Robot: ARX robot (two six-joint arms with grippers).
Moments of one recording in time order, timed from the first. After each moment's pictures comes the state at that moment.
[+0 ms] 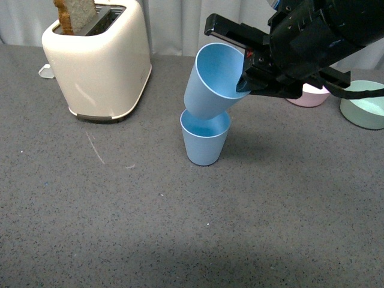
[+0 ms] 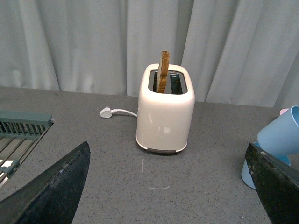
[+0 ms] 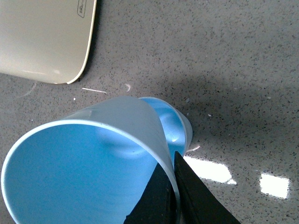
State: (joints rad) left arm 0.00 0.00 0.02 0.00 0.00 -0.01; right arm 0.38 1.89 1.16 -0.14 -0.17 0.48
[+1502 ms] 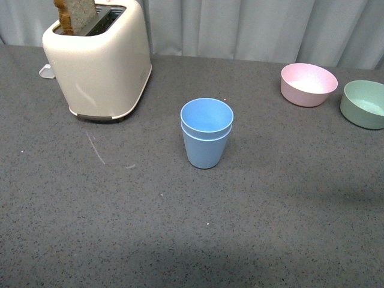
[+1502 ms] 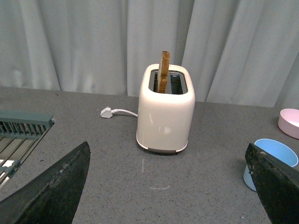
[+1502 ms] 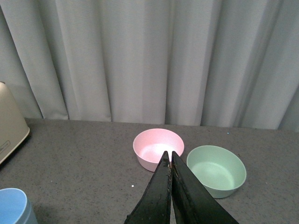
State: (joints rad) left arm 0.00 0.00 0.02 0.00 0.00 -0.01; right arm 0.16 1.36 0.22 1.14 0.15 0.00
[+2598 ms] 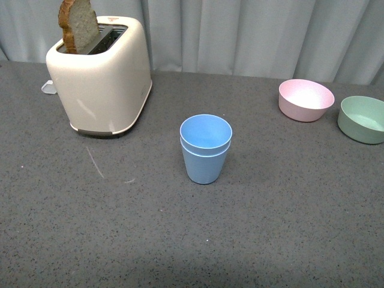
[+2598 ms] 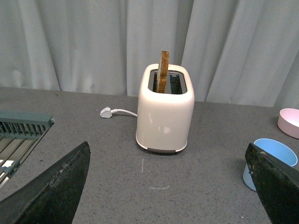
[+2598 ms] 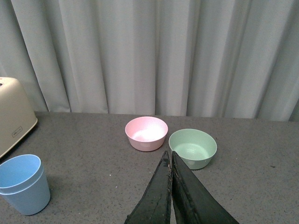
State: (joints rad) left arm 0.00 0.00 0.02 0.00 0.00 -0.01; right arm 0.00 0.46 0.00 0.46 0.00 0.00
